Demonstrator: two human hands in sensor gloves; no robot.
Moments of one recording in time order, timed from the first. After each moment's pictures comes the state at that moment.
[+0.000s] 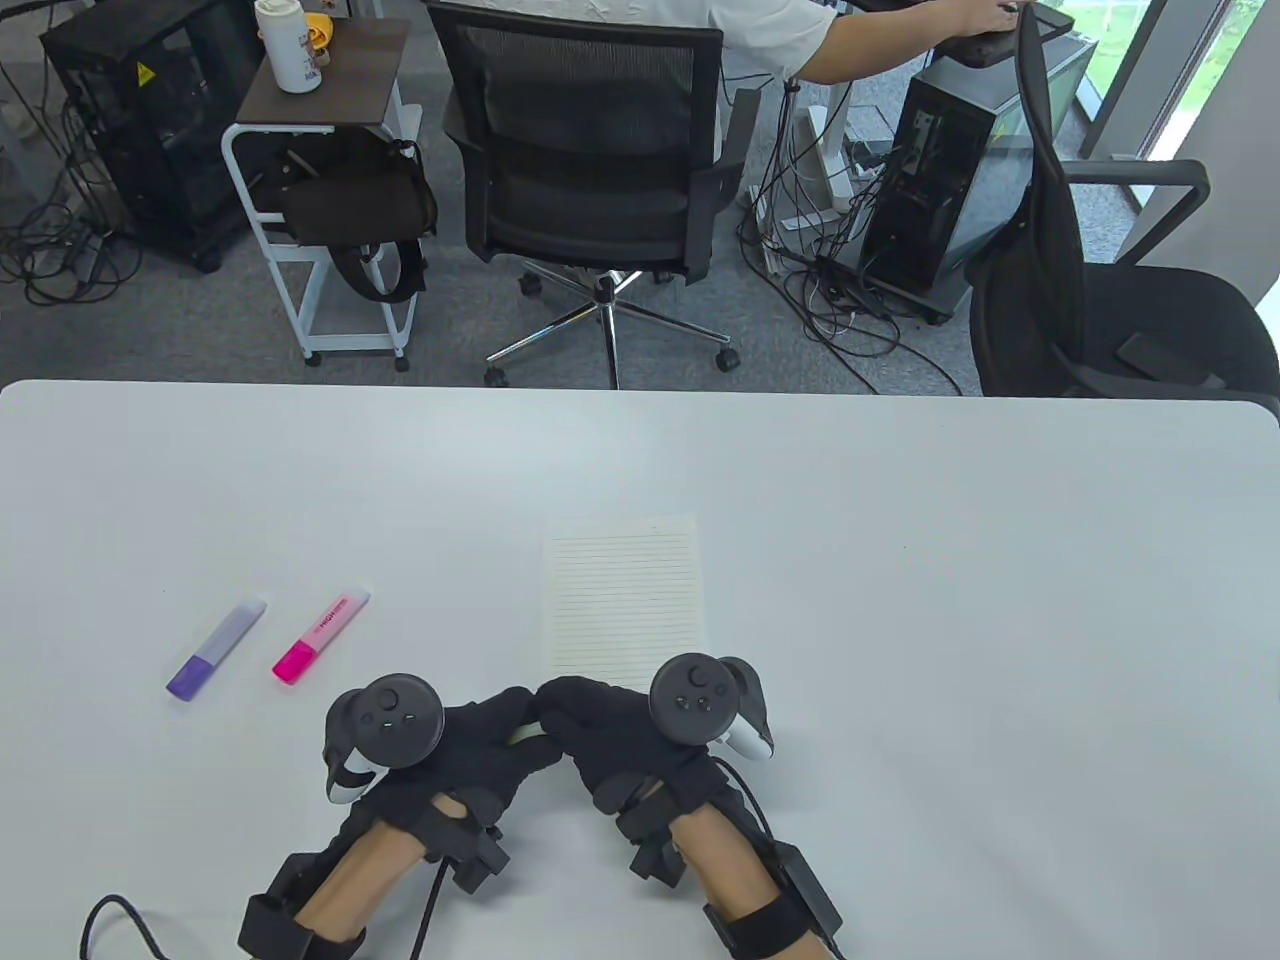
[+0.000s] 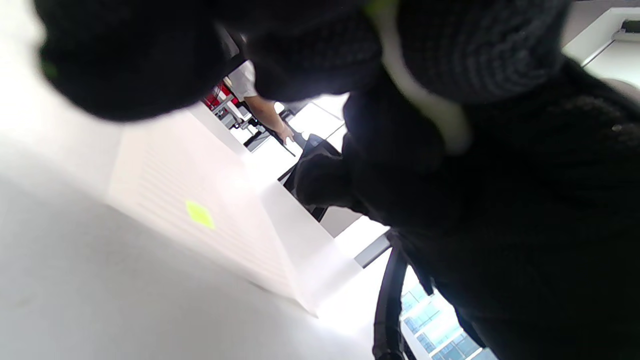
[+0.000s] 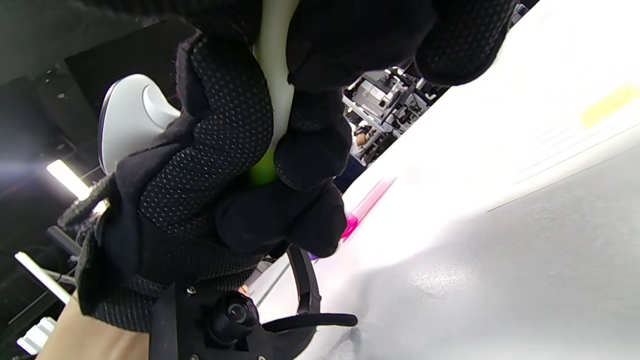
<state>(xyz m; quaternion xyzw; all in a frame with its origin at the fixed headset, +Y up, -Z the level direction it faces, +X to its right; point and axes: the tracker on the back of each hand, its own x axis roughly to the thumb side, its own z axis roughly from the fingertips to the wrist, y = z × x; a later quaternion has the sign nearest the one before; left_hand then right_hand) -0.197 -0.745 -0.291 -0.01 -0.23 0.43 0.87 0.017 -0.739 -0.306 0.34 0.10 0.82 0.45</state>
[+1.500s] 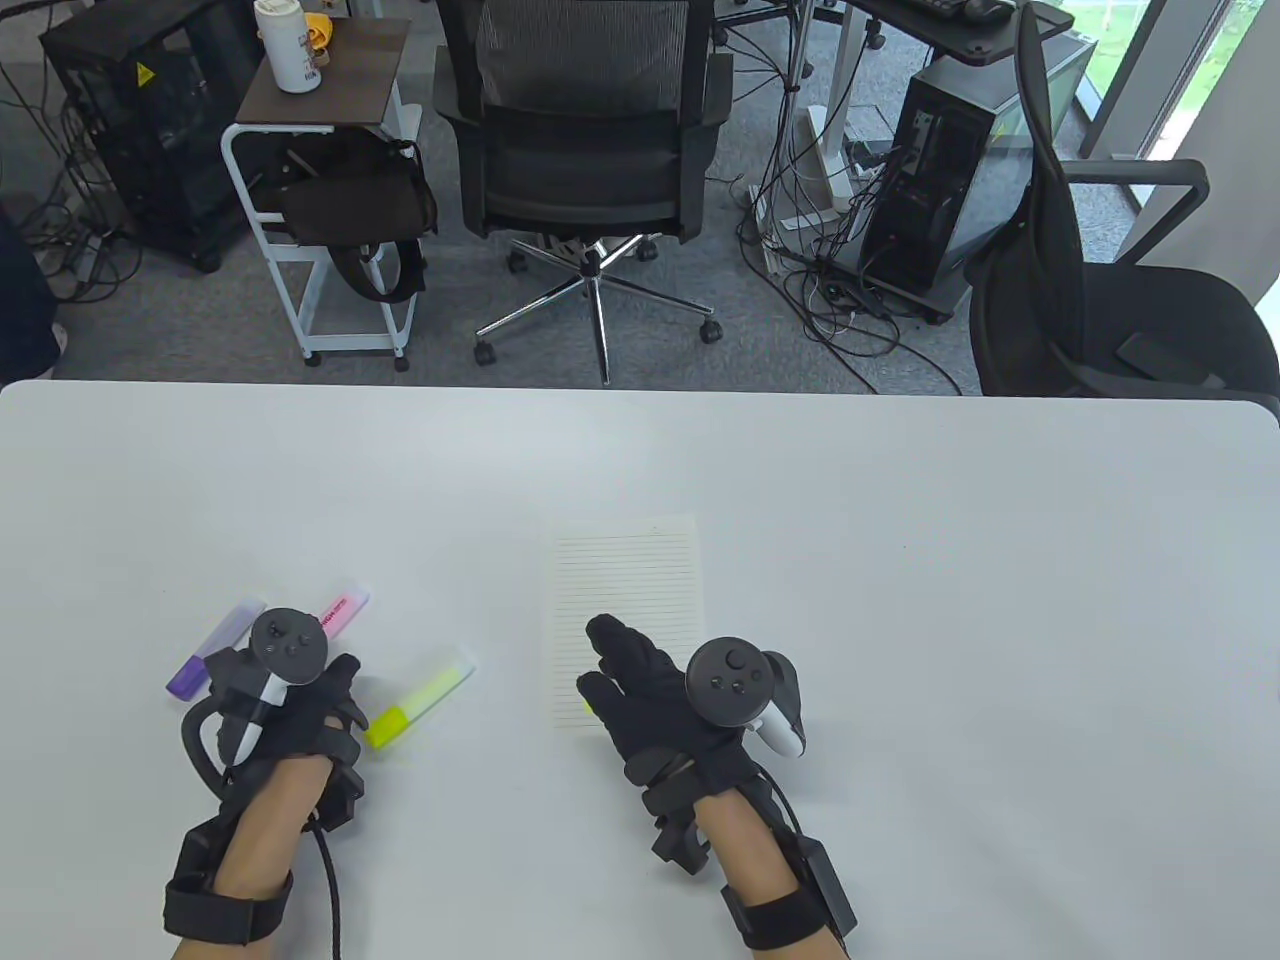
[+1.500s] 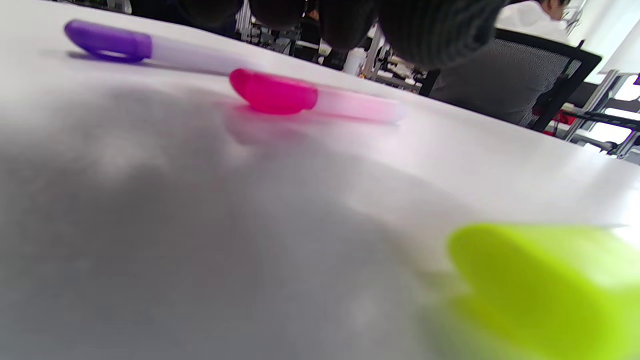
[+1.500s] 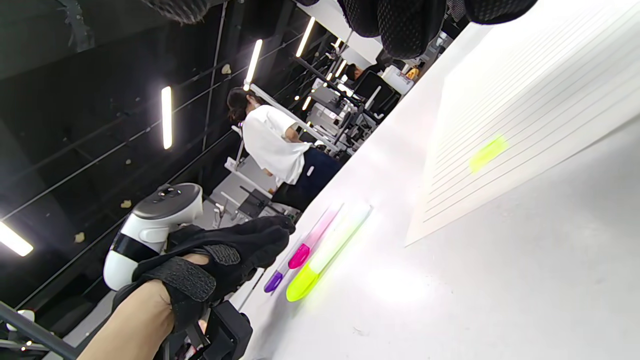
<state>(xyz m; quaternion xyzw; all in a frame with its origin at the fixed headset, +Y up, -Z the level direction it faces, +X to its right) -0.344 -0.758 -0.328 -0.09 0.22 0.16 0.96 0.046 -0.749 -0.319 0.26 0.11 0.84 0.46</state>
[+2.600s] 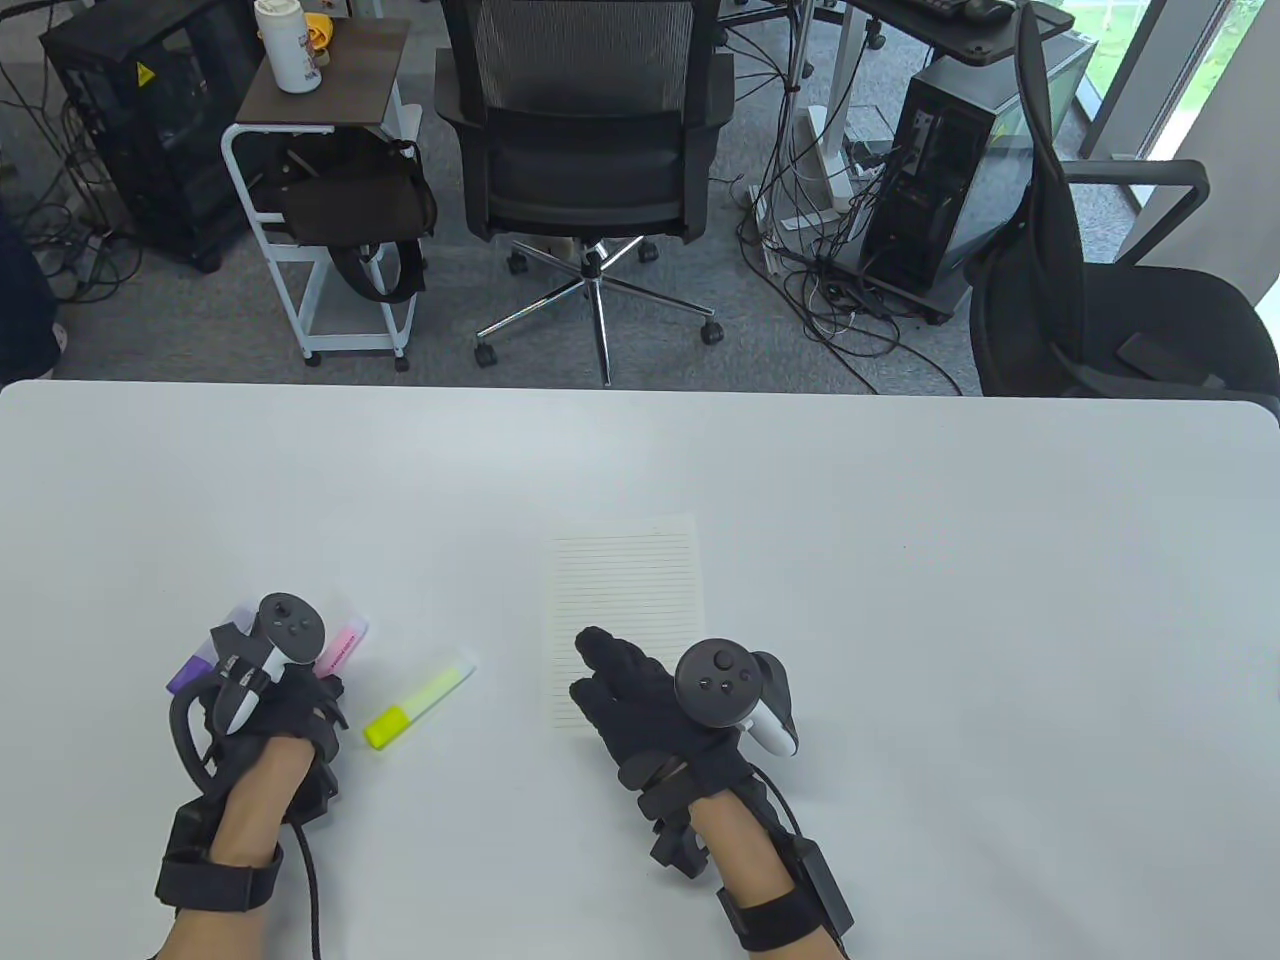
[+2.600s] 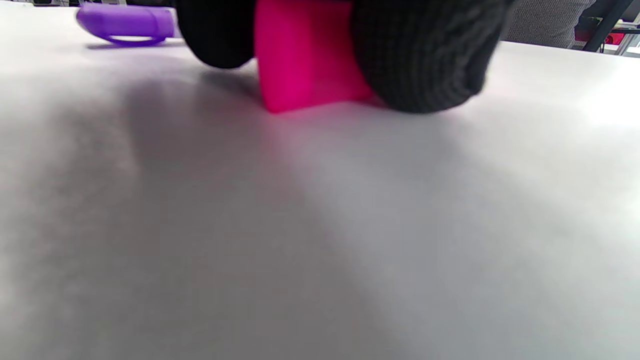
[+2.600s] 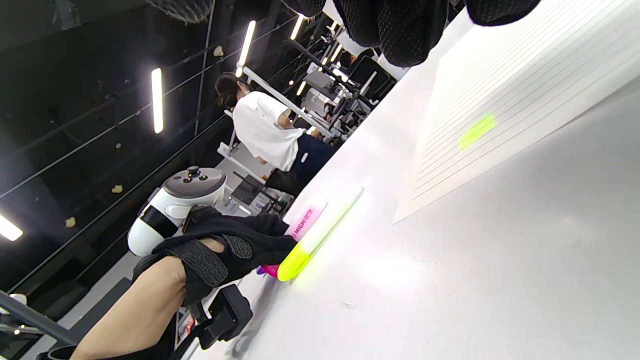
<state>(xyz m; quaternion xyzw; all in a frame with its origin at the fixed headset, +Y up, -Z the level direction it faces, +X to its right) -0.350 -0.765 -0.342 -0.13 0.22 0.08 0.96 0.040 -0.751 -0.317 0.27 0.13 0.85 0.44</state>
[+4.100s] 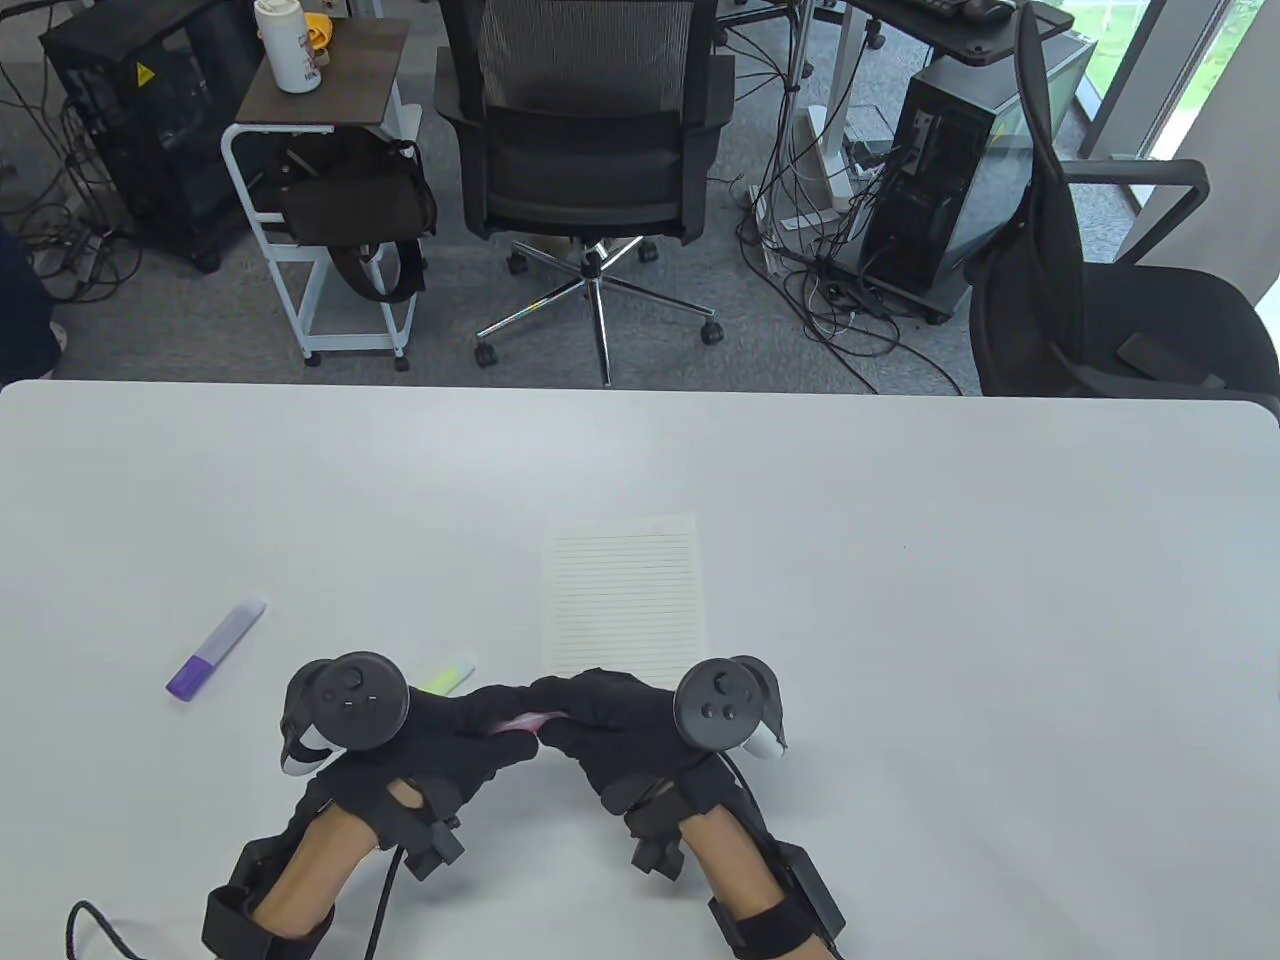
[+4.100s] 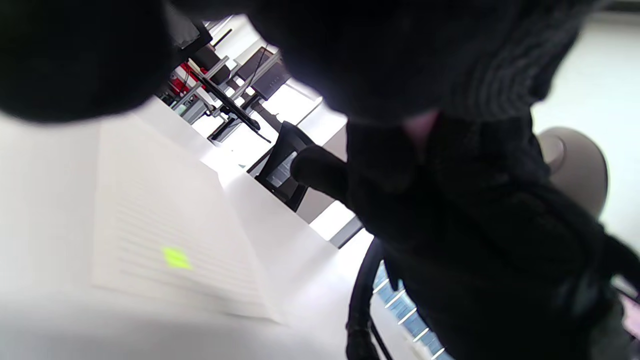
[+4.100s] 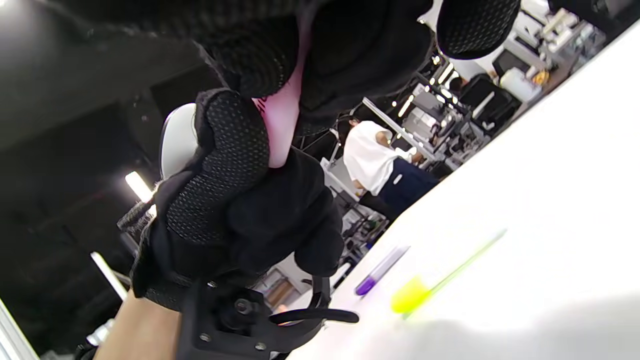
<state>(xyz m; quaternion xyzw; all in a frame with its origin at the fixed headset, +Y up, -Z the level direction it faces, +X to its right) -0.221 -0.707 -0.293 -0.02 -0.29 0.43 0.85 0.023 -0.711 -0.296 0.39 0.01 0.80 0.46</state>
